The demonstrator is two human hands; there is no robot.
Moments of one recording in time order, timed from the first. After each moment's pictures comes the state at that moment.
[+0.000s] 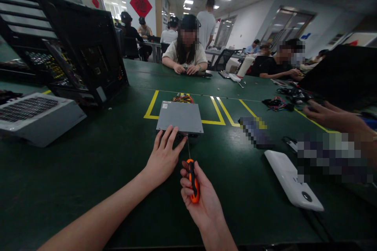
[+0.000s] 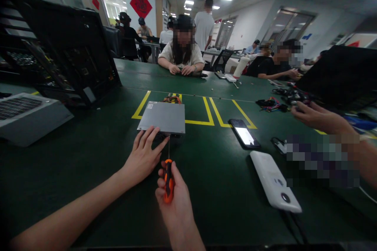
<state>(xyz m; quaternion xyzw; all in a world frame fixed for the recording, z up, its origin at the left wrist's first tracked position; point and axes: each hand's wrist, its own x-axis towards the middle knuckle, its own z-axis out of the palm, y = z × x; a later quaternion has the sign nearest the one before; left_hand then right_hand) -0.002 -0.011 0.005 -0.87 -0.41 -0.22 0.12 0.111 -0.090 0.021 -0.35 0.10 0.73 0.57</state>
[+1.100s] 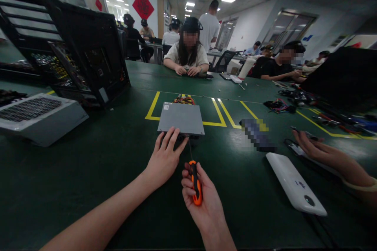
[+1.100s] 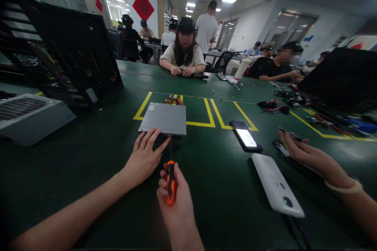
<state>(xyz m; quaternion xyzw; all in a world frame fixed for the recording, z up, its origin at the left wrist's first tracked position) -0.001 -0.011 0.005 -0.87 -0.42 -0.23 0.14 0.113 -0.088 0.021 -0.33 0.13 0.74 0.58</state>
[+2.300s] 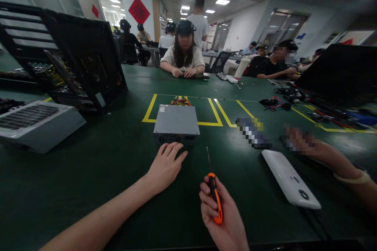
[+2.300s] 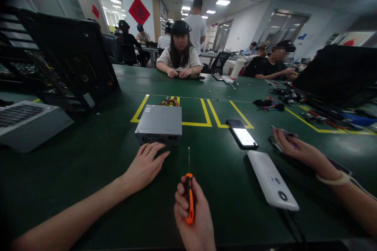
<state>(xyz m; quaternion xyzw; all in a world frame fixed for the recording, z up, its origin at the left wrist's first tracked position) 0.003 -0.020 0.002 -0.91 -0.35 -0.19 0.07 0.155 -0.126 0.010 -0.27 0.13 0.72 0.62</state>
